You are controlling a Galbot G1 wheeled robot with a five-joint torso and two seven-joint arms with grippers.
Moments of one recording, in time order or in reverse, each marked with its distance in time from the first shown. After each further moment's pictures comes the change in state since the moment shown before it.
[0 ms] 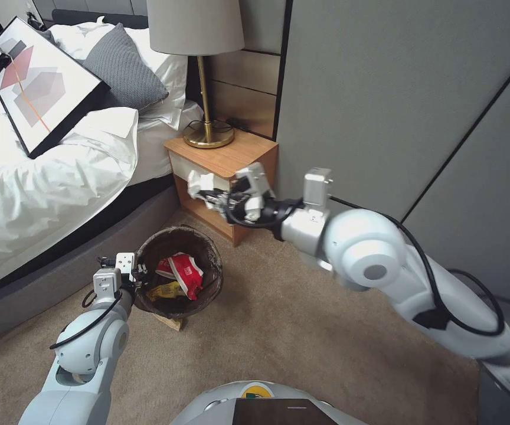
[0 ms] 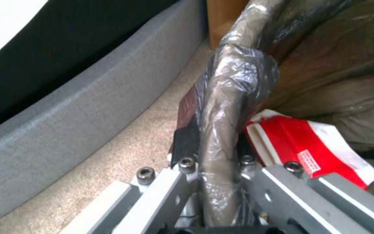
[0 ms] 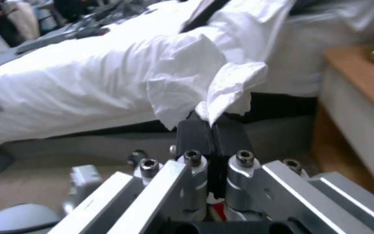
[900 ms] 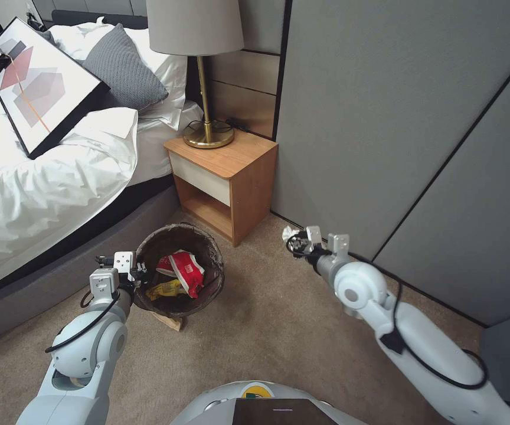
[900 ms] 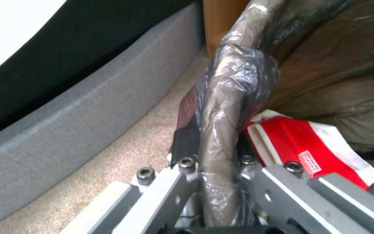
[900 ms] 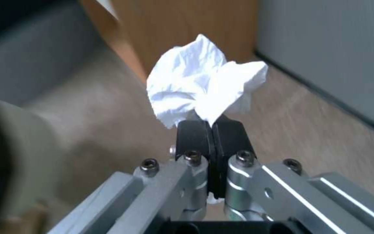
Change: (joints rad) left arm 0.016 -0.004 -0.003 -0.043 -0.015 0.000 -0.008; right arm -0.744 -0.052 0.460 -0.177 -0.416 -0.032 0.026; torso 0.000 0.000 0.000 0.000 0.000
